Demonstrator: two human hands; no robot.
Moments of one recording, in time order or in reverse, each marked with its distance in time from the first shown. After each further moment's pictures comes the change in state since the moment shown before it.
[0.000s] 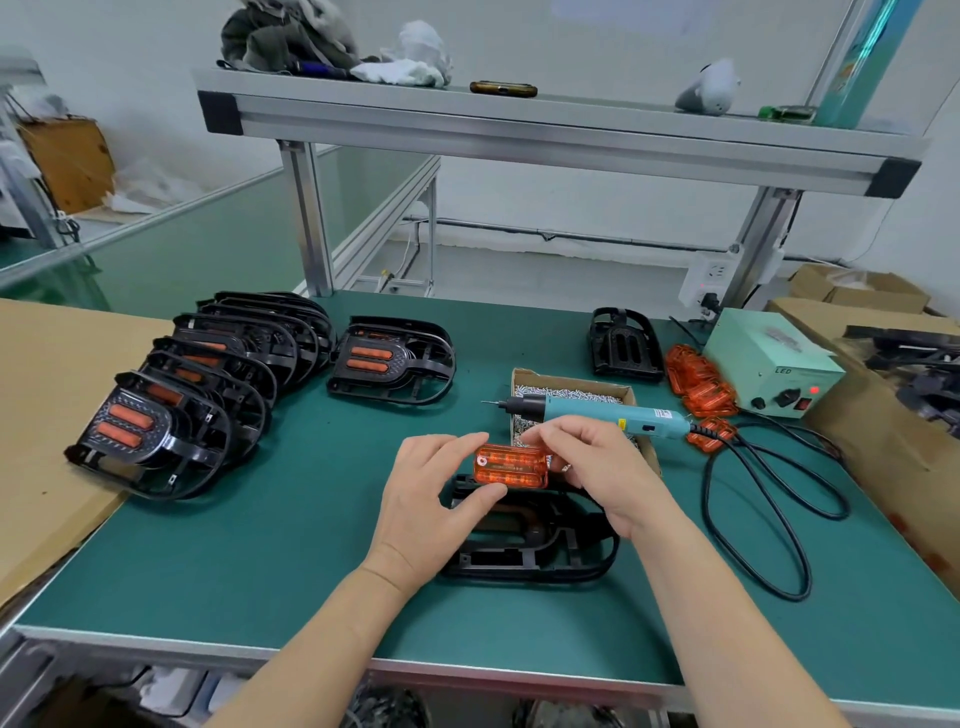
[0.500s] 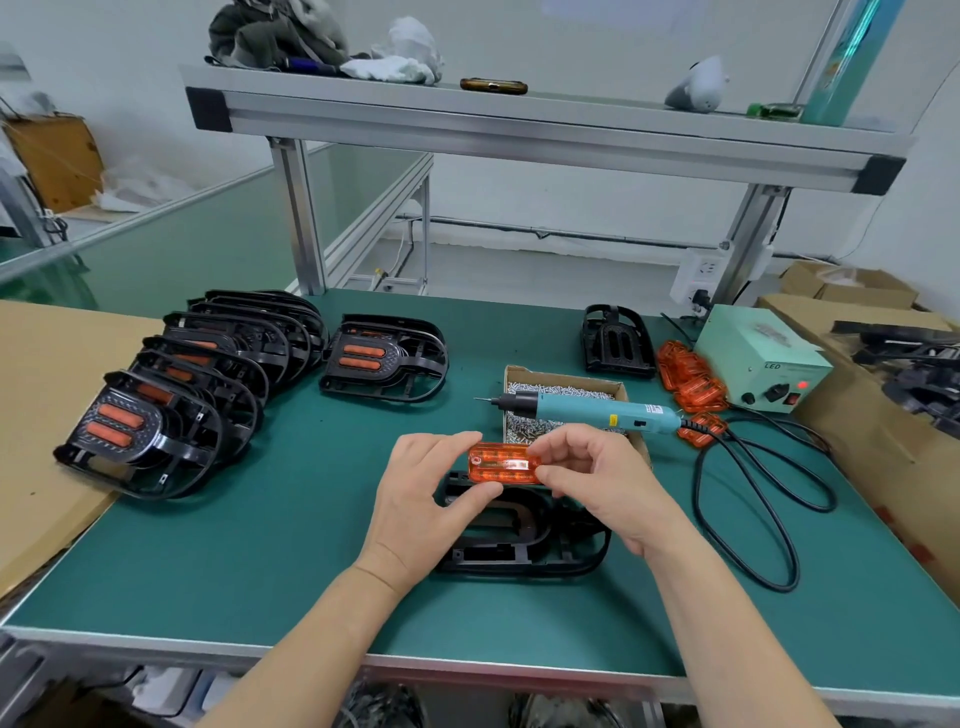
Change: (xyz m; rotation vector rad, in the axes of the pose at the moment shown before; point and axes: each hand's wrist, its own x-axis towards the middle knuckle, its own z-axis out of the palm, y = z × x) left_hand -0.001 -0.003 0.004 0.002 0.045 0.065; right_hand -0.019 0.013 -0.013 -0.055 -0.052 -0.127
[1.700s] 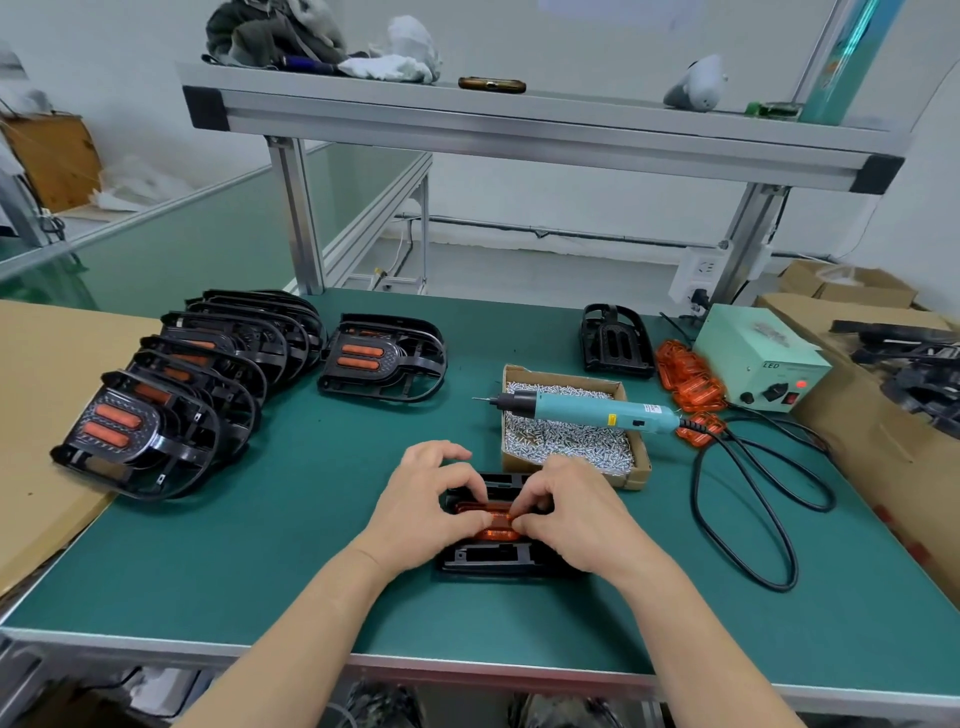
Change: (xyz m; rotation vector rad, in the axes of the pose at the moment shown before) left_hand 0.008 -0.015 -0.002 -0.058 -0.471 -0.220; right_hand -0.007 0.001 0.028 -0.740 -0.071 0.011
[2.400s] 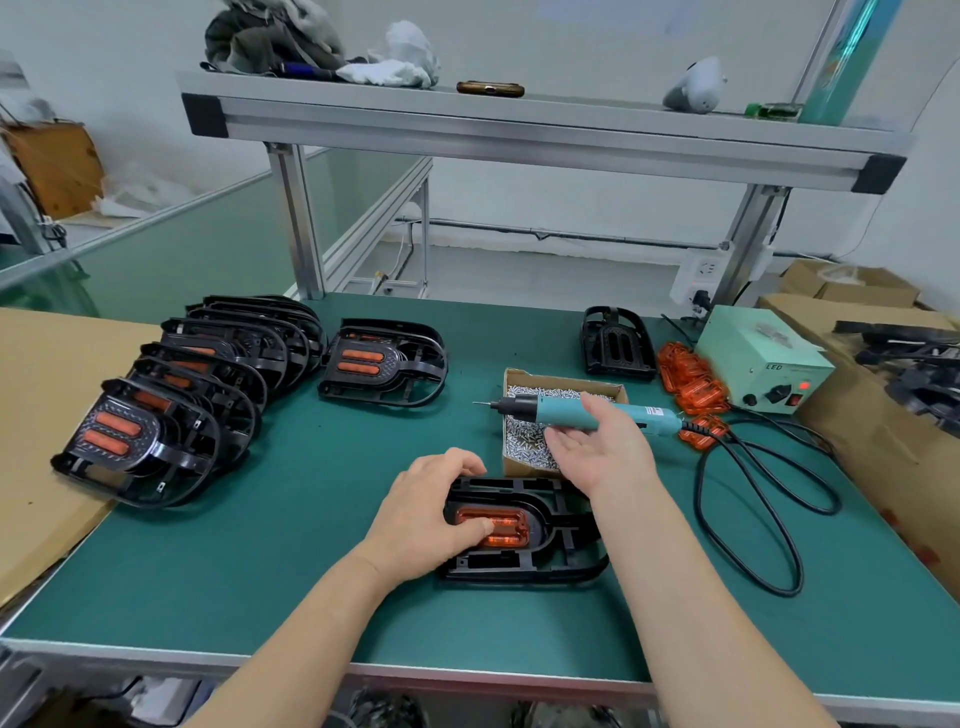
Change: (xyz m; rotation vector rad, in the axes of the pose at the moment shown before) left_hand -0.001 0.001 -0.002 0.087 -0.069 -0.043; right_hand 0.060 0.001 -0.030 2.025 0.384 0.742
